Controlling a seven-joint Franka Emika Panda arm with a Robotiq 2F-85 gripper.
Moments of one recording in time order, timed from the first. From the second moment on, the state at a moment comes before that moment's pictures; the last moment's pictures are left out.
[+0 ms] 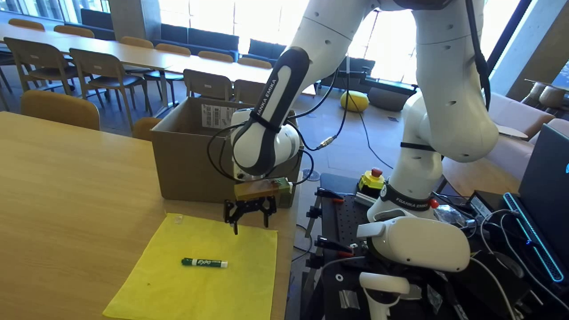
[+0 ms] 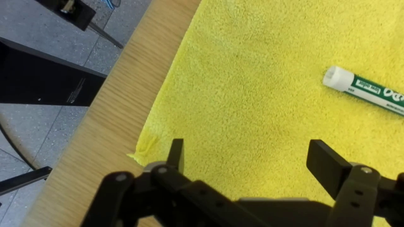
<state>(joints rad) 0.17 0.44 0.03 -2.44 0.59 2.70 0.63</state>
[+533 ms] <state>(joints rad) 0.15 0.46 0.07 -2.43 0.59 2.65 0.63</state>
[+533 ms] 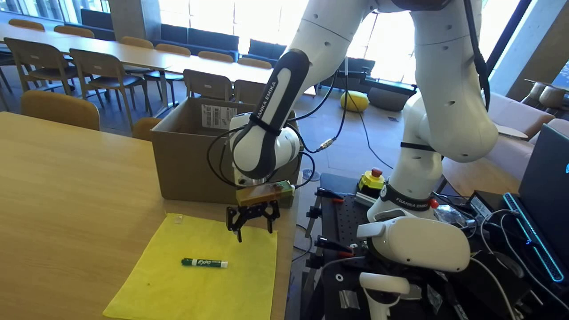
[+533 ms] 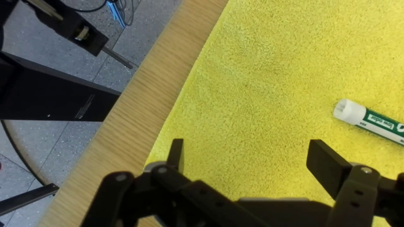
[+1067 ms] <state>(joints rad) 0.12 0.54 0.11 -2.40 0.61 2.61 0.59</state>
